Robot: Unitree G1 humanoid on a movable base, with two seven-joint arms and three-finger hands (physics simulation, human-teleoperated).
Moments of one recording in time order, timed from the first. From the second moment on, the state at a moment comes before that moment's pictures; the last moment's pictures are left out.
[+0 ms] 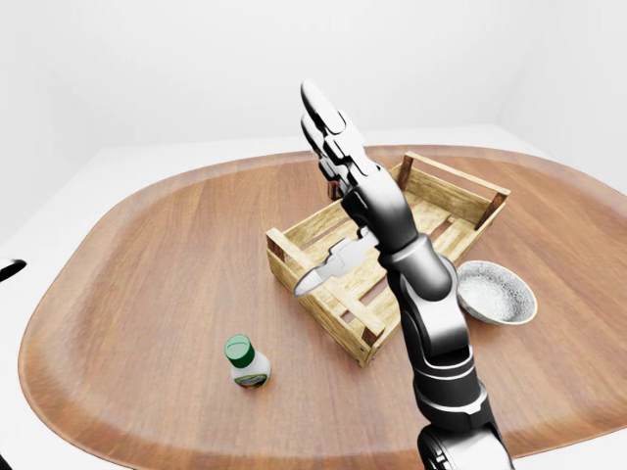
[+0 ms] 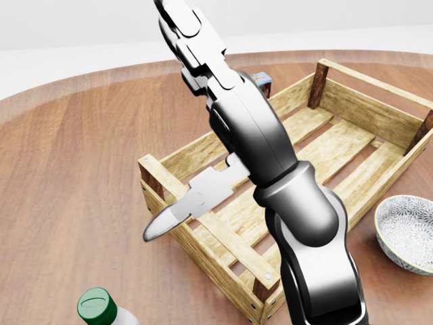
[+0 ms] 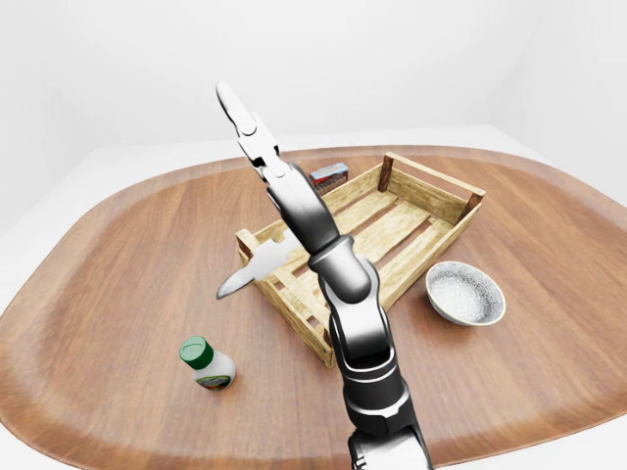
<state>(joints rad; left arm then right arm) -0.08 0.48 0.86 -0.39 -0.56 0.09 0.02 -0.52 0.05 0.12 -0.33 -0.12 0.09 0.37</state>
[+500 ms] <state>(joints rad) -0.08 0.48 0.85 -0.38 -0.56 0.09 0.02 -0.41 0.14 0.26 -0.20 -0.26 0.09 0.48</state>
